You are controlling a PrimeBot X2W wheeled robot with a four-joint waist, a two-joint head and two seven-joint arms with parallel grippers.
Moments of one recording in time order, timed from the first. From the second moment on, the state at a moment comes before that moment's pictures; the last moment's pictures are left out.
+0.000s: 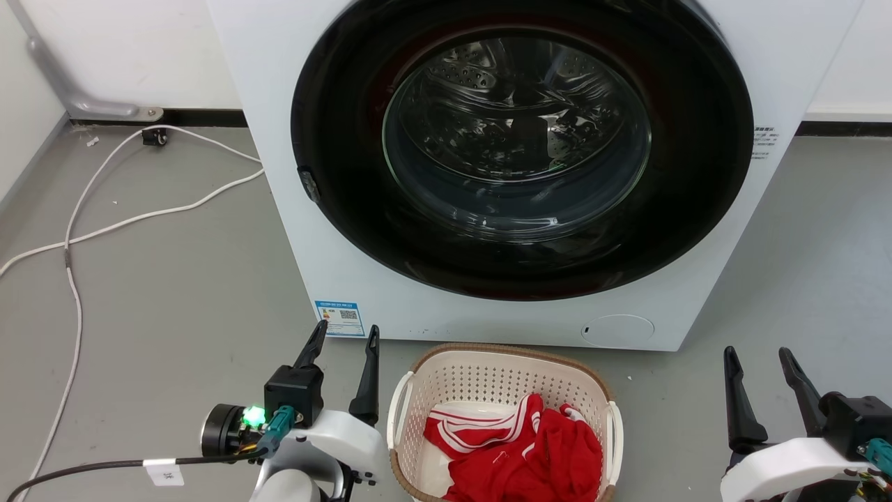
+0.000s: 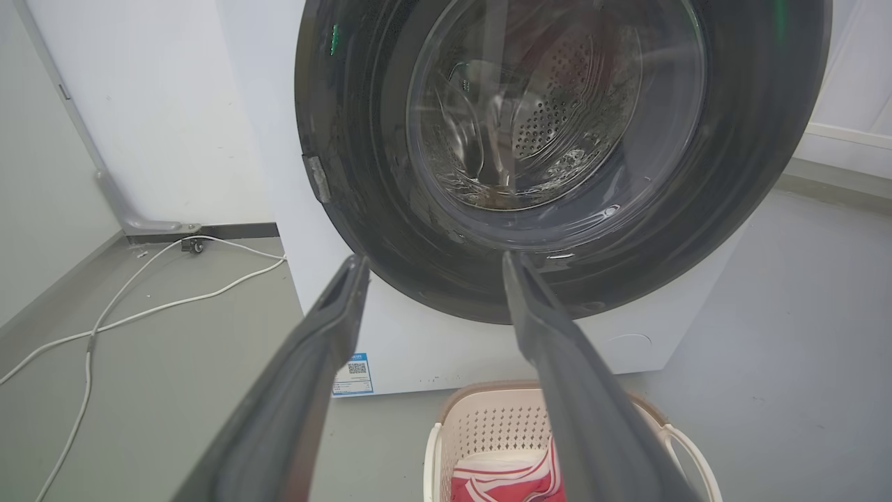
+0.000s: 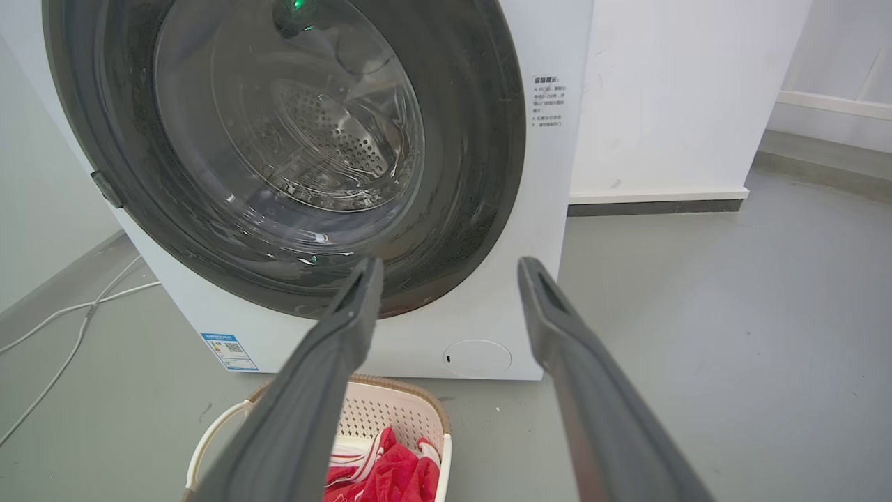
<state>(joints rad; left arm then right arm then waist) -0.18 0.05 -0.22 0.39 -0.13 0.01 -0.26 0.04 -0.05 -0.10 0.11 0.11 0.13 -0.13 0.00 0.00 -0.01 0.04</state>
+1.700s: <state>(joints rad) -0.75 0.09 -0.28 0.97 -0.23 -0.13 -0.24 -0.42 -0.05 -0.01 0.53 0.12 0.13 -0.13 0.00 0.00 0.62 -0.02</state>
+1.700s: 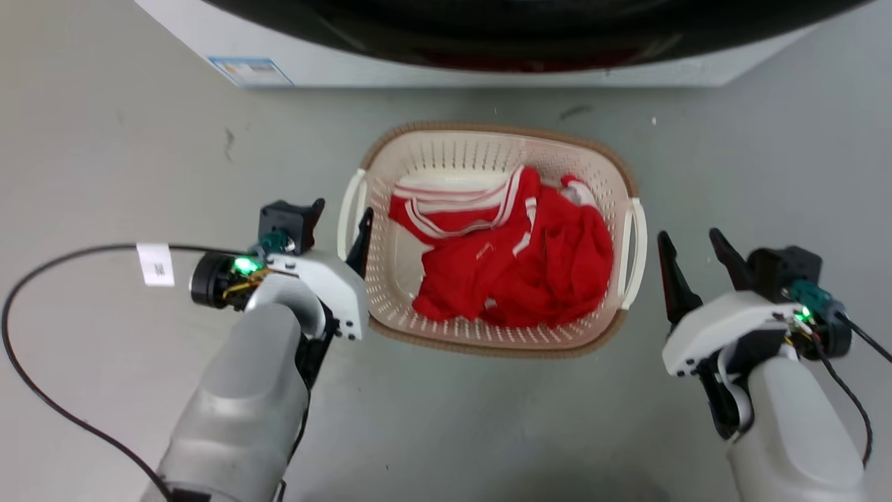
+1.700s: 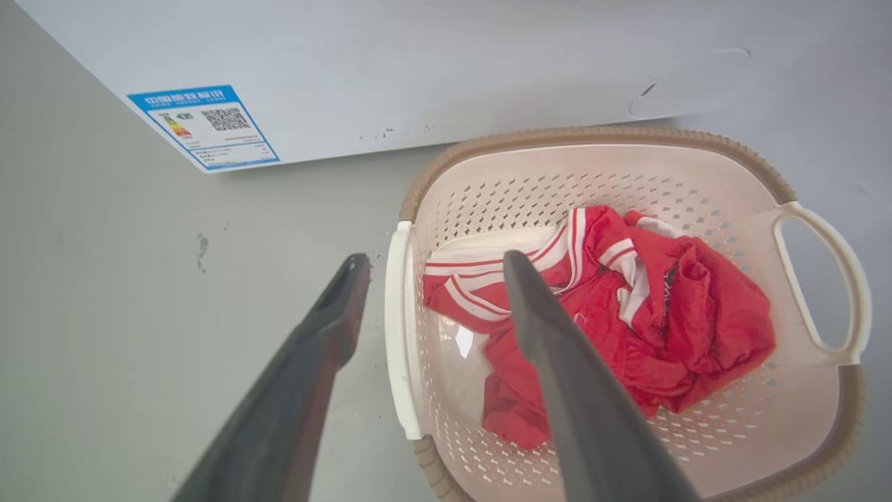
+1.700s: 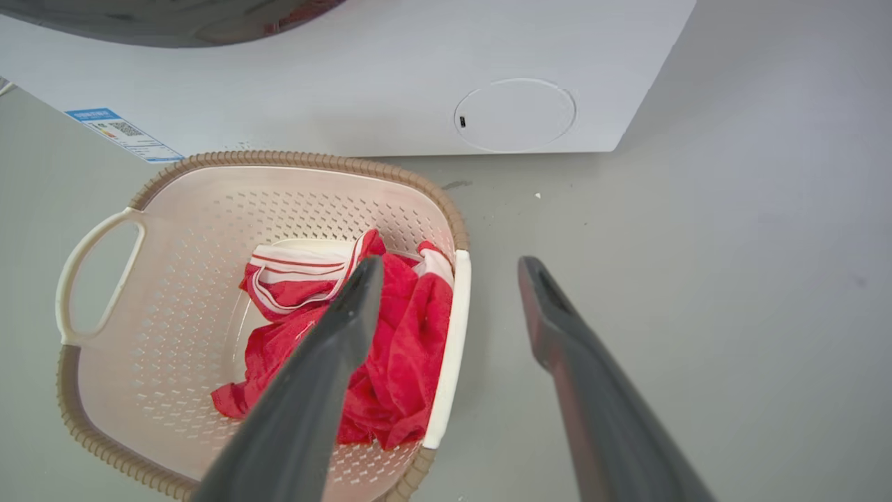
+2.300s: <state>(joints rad) -0.99 0.20 -0.45 1.10 -0.48 -0.13 0.00 -0.78 -0.05 0.16 0.92 0.23 0.13 -0.08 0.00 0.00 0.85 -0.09</state>
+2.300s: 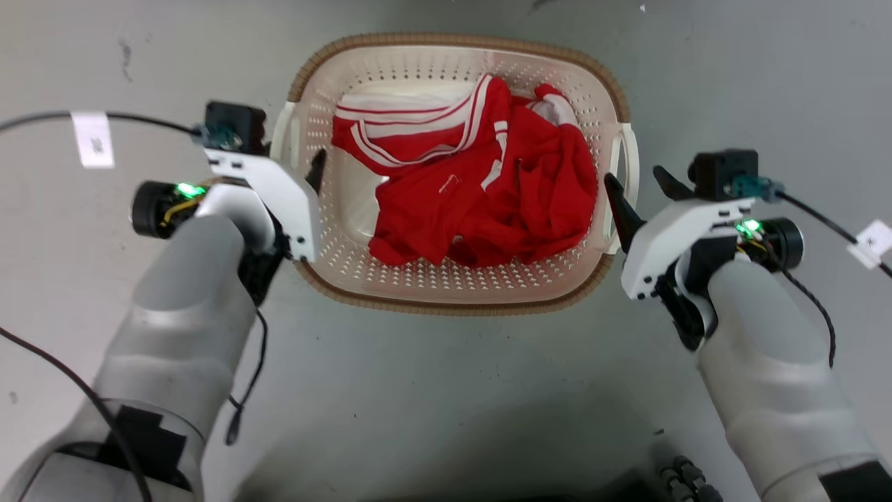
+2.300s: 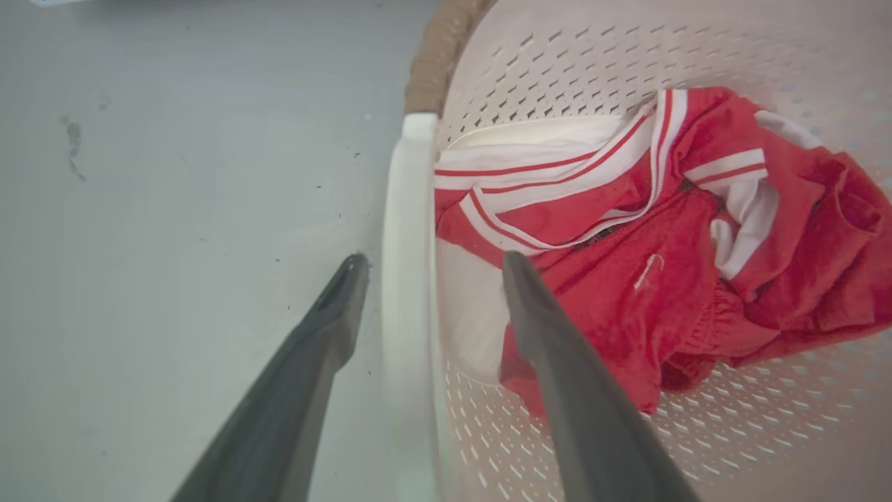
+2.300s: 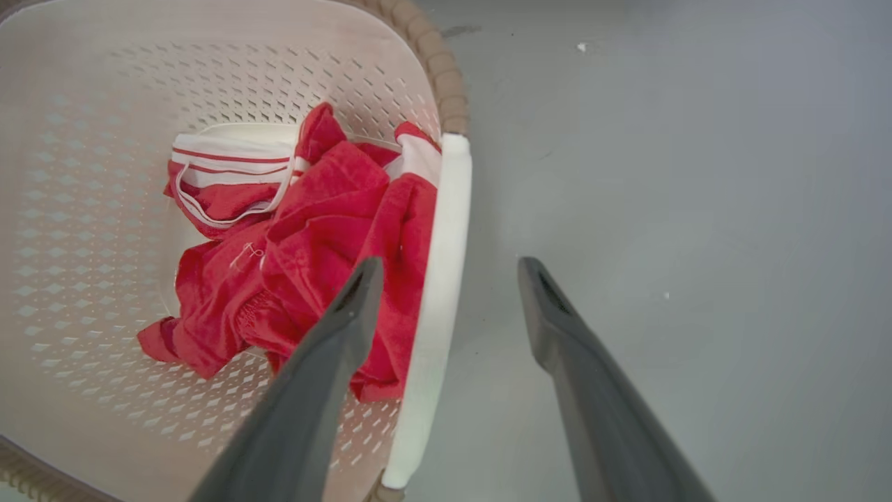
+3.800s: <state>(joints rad) -1.00 0.22 -0.75 1.14 -0.96 -0.12 0.40 -0.97 -0.10 0.59 1.18 0.68 0.13 0.27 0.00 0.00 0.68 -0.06</state>
